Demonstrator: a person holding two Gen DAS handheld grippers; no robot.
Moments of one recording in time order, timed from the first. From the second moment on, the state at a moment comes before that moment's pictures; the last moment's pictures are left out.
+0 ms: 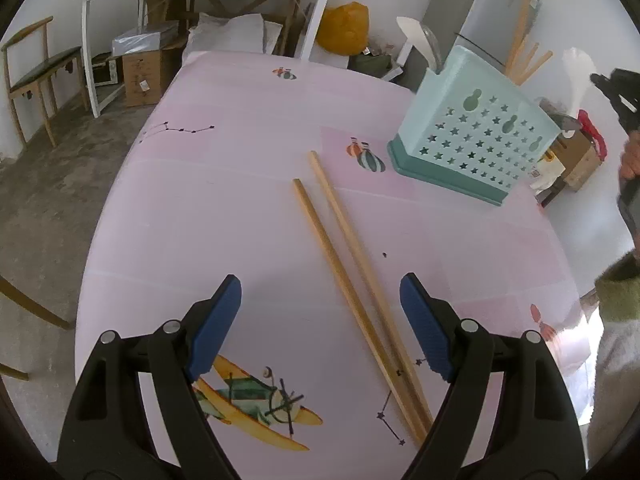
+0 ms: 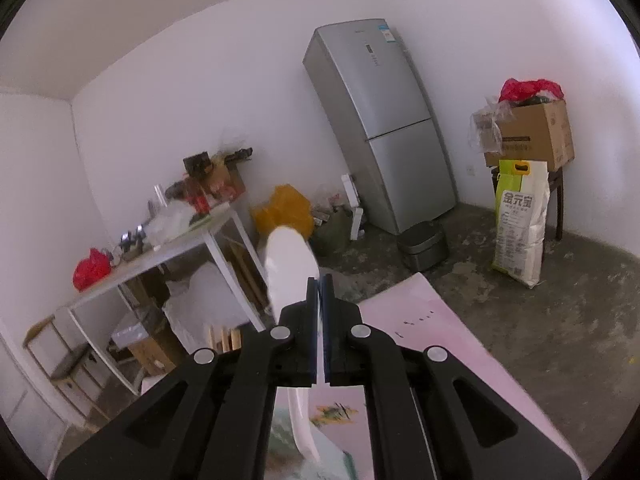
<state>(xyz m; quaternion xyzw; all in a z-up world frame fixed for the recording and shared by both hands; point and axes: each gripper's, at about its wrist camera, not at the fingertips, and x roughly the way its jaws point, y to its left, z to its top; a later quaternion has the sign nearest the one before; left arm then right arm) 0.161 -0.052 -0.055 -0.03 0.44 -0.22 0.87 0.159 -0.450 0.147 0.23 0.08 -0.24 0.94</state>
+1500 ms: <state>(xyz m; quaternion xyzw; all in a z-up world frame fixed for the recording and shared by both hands) 0.165 -0.054 -0.057 -0.04 0.44 -0.21 0.87 0.120 -0.383 0.080 0.12 0.17 -0.20 0.96</state>
